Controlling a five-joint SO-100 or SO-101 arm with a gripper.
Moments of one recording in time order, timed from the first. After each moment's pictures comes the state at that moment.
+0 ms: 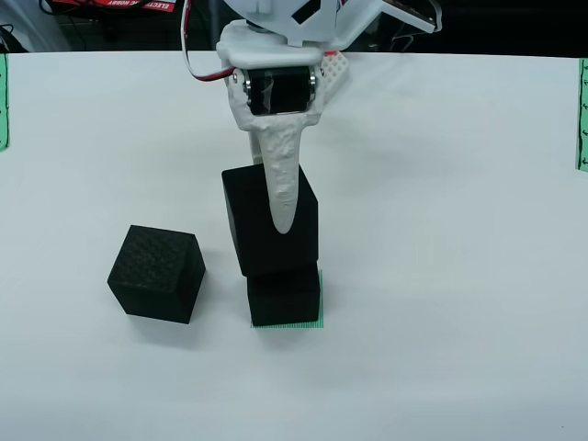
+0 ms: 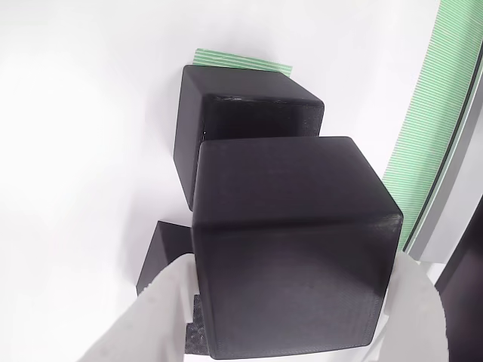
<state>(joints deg) 0.3 99.1 86.6 89.7 -19.3</state>
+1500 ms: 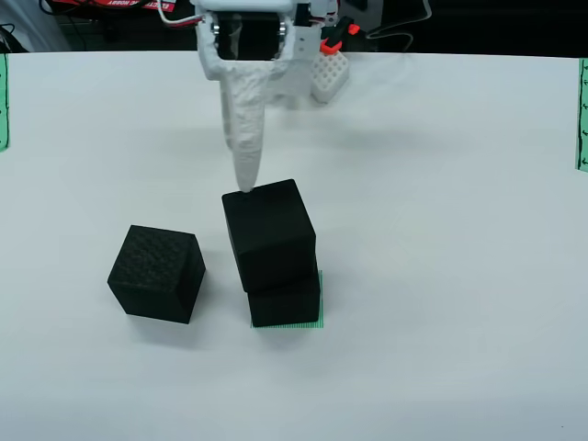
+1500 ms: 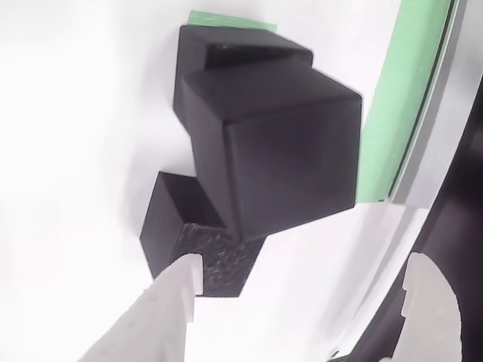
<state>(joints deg) 7.4 110.5 92.4 89.8 -22.7</state>
